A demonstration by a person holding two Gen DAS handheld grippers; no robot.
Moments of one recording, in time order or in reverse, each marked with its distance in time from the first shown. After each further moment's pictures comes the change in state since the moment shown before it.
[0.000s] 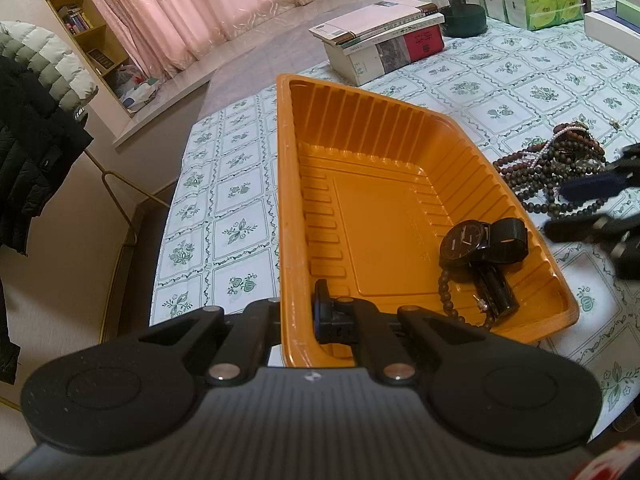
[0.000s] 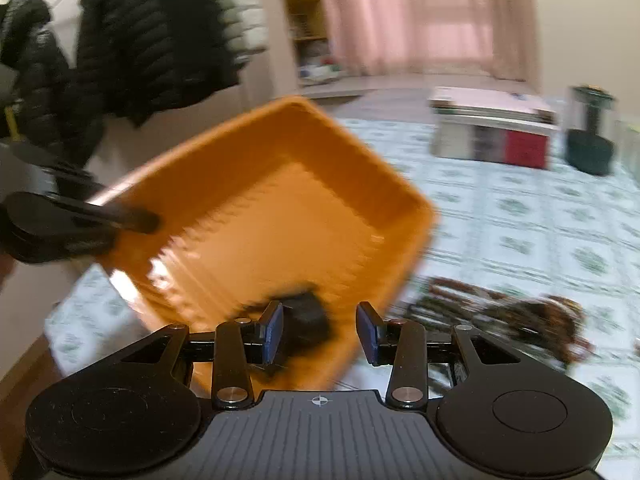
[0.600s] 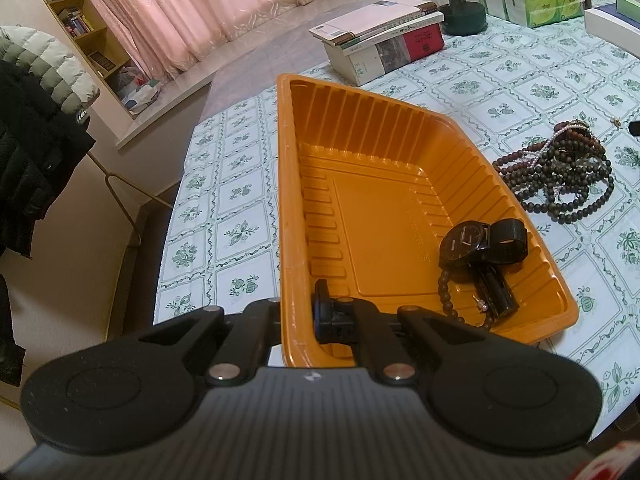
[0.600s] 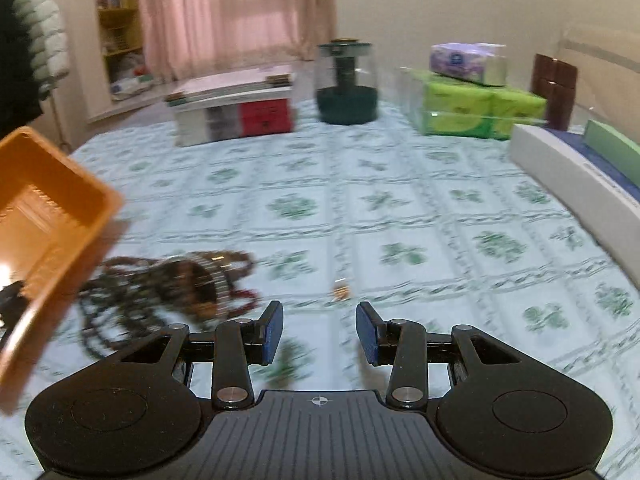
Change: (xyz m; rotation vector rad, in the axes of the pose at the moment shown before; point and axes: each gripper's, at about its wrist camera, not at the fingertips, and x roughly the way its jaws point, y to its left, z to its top) left arm -0.003 -0.003 0.002 0.008 0.004 0.014; right arm -0.062 -0.174 -0.037 0.211 0.002 -0.473
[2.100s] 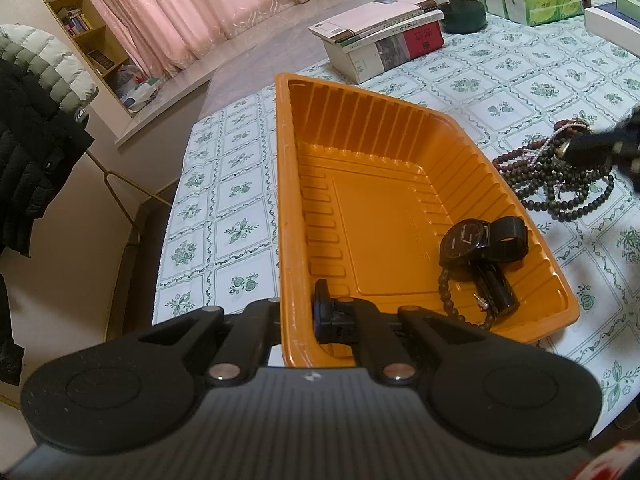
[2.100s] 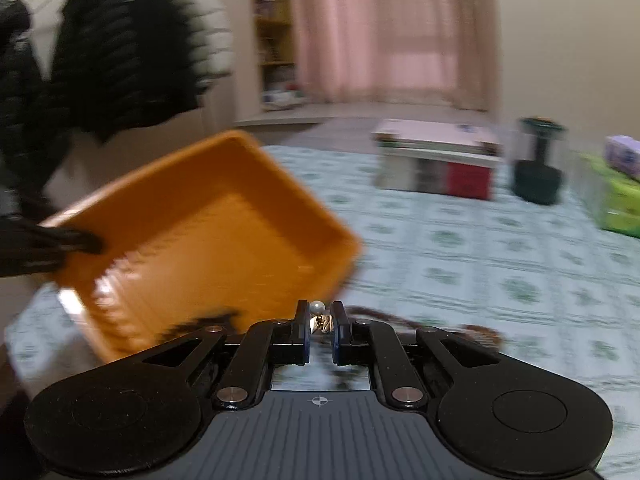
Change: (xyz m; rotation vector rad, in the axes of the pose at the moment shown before) left arm 0.002 -0.001 0.000 0.000 0.005 -0.004; right arm -0.033 0.165 0.015 -0.233 -0.090 0.417
